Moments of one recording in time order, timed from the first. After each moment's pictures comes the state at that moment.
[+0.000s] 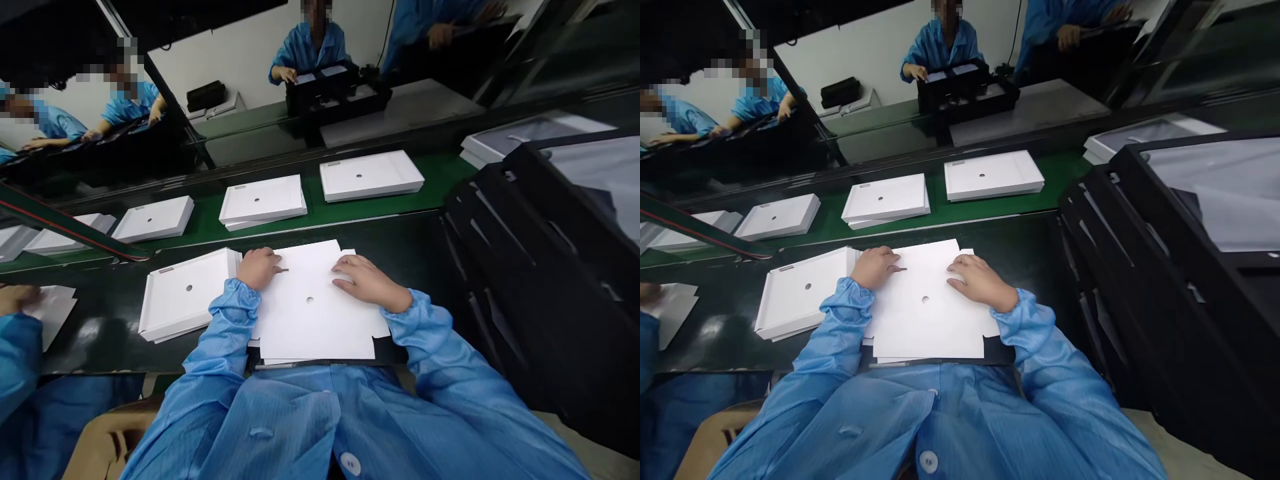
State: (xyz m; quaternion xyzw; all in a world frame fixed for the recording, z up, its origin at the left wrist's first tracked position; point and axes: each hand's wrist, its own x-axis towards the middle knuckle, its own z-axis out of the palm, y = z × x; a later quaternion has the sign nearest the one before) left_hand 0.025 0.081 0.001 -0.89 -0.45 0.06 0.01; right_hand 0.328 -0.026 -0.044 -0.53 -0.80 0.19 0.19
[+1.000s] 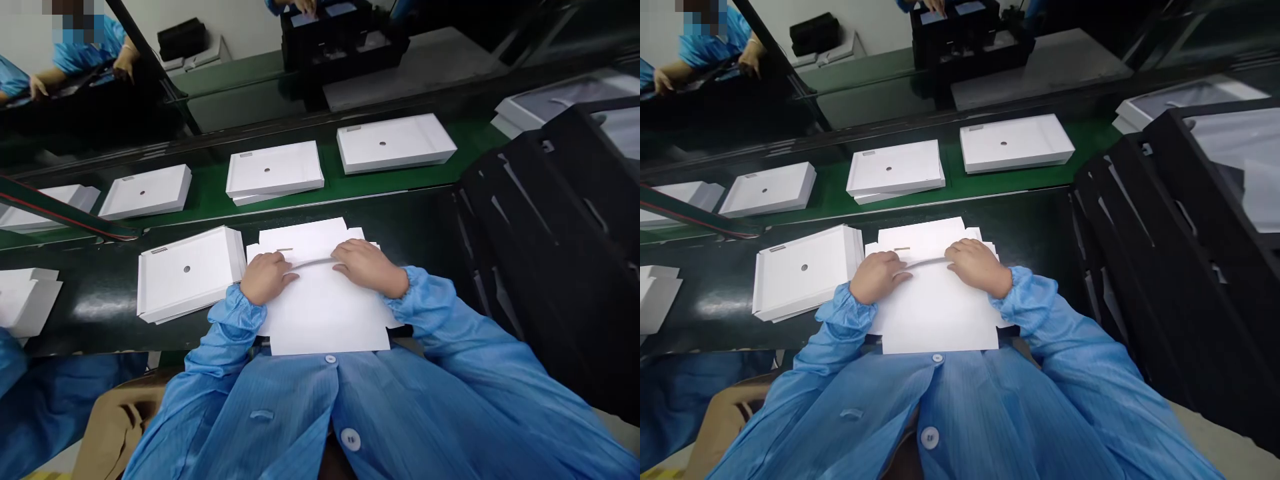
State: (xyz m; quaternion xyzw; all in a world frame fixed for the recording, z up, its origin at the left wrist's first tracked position) left_hand 0.024 0.014 0.002 -0.92 -0.38 0.06 -0.05; right_hand 0.300 -0.033 -0.021 -0.52 -0.85 0.08 0.06
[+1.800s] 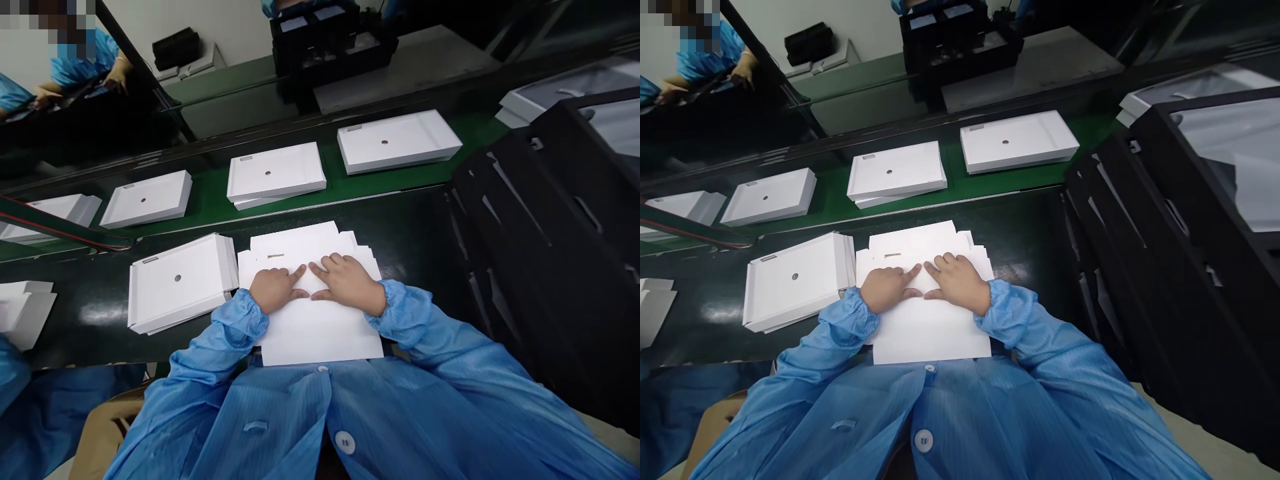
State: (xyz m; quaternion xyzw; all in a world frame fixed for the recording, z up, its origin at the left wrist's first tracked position) left_hand 0.058 0.004 -0.011 -0.91 -0.37 0.19 -0.03; right_hand 0.277 -0.047 -0.036 -0.50 -0.86 0.03 0.02
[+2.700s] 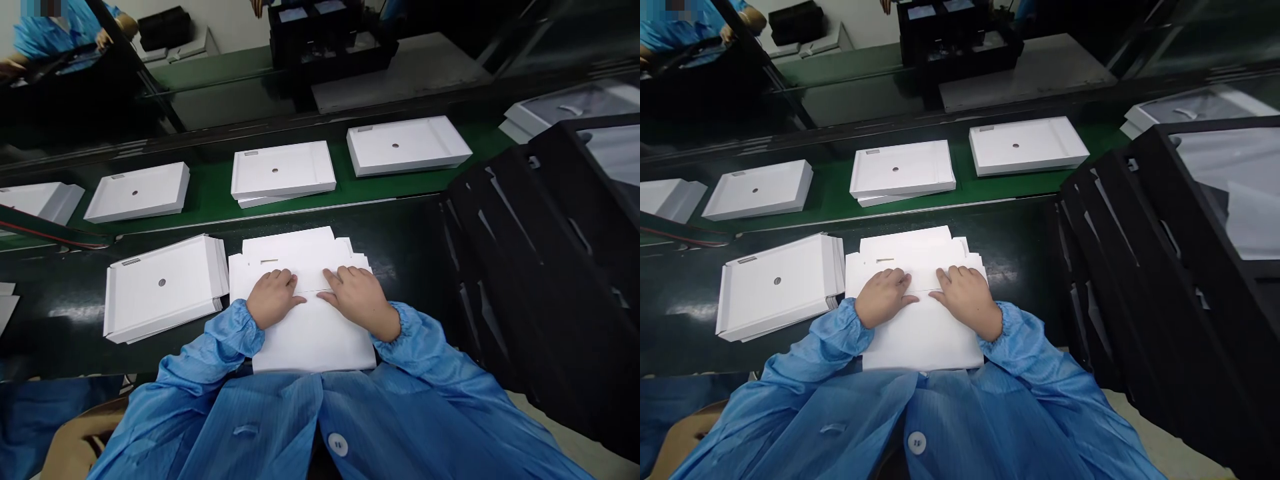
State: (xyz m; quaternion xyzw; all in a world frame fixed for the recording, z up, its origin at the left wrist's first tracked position) left_hand 0.062 -0.003 -0.019 -0.93 -0.34 0.10 -0.03; right_hand 0.287 -0.074 -0.032 -0.60 -0.80 0.03 0.02
